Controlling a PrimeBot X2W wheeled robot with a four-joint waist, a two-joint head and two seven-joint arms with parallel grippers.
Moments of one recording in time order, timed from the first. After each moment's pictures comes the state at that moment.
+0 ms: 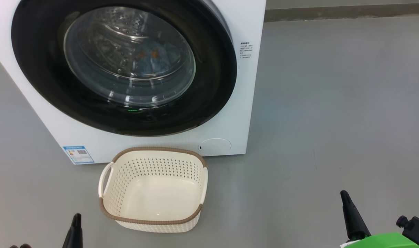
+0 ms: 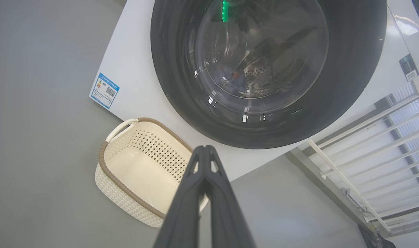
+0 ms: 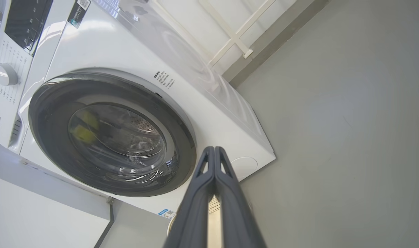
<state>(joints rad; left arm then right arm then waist) 0.07 0.07 0.04 0.17 -0.88 -0.13 -0.09 0.04 -0.06 -0.04 0.20 0.88 0.13 -0.11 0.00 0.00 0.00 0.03</state>
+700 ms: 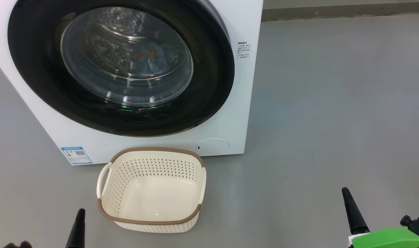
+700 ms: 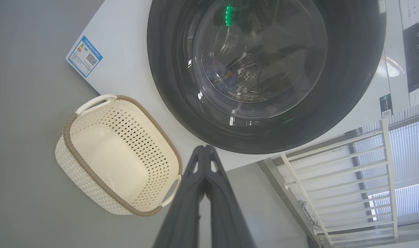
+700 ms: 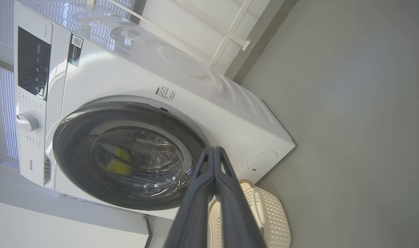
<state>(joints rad) 0.03 0.06 0.05 0.20 -1.11 -0.13 -0.03 0.01 -0.06 -0.05 0.22 1.12 0.13 -0.05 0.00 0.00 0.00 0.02</state>
